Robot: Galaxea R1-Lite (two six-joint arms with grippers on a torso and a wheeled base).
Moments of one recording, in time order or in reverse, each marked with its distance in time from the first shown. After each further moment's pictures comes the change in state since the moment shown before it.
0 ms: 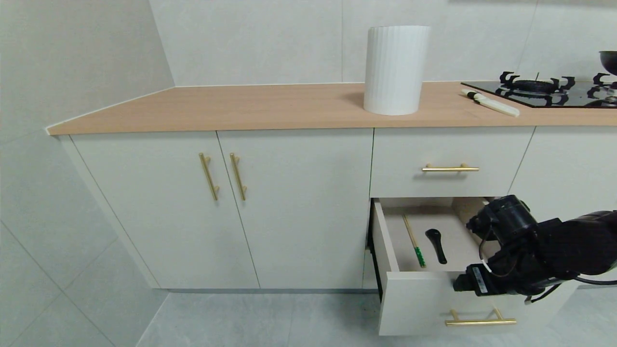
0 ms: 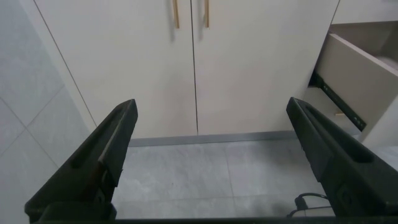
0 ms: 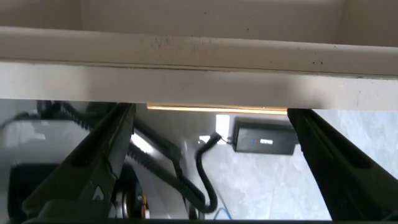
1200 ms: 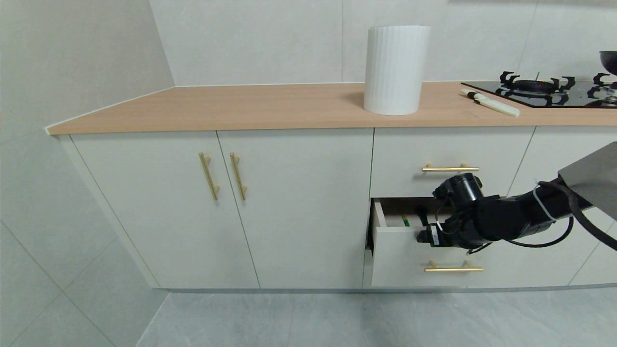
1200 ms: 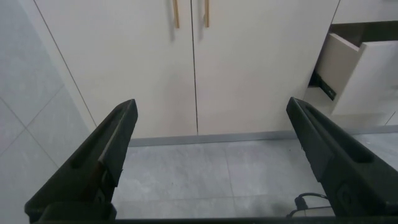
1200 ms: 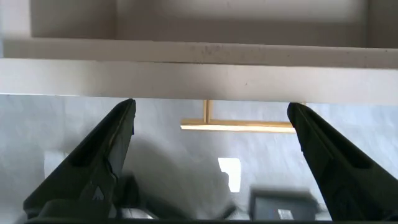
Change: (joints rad) left arm 0.000 0.000 0.000 0.000 0.000 0.000; right arm -0.021 0.308 -0.351 -0.191 -0.005 -0.011
